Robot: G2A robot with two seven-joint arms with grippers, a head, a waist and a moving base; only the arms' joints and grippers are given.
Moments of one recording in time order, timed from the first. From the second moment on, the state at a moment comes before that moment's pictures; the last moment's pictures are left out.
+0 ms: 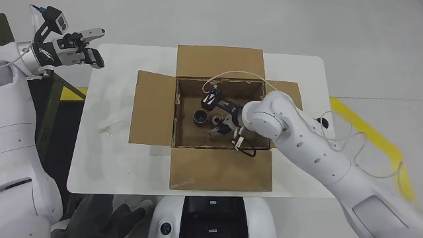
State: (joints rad) left arm 0.80 -0.93 -1.78 -1.23 -0.12 0.09 -1.51; right arm -0.76 -1.24 0.66 -1.56 -0.77 -0.17 1.13
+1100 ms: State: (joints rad) left arm 0.80 -0.93 -1.78 -1.23 -0.12 0.09 -1.51; right arm -0.69 -1.34 0.55 -1.38 -0.79 -0.12 1.12
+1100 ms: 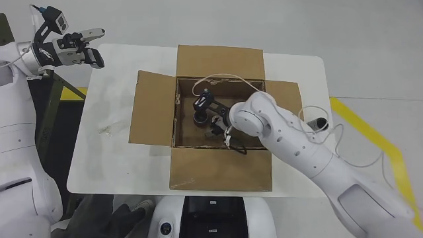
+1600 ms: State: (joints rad) left arm 0.80 -0.93 -1.78 -1.23 -0.12 0.09 -1.51; right arm -0.68 -1.37 0.55 -1.32 -0.80 -0.12 1.11
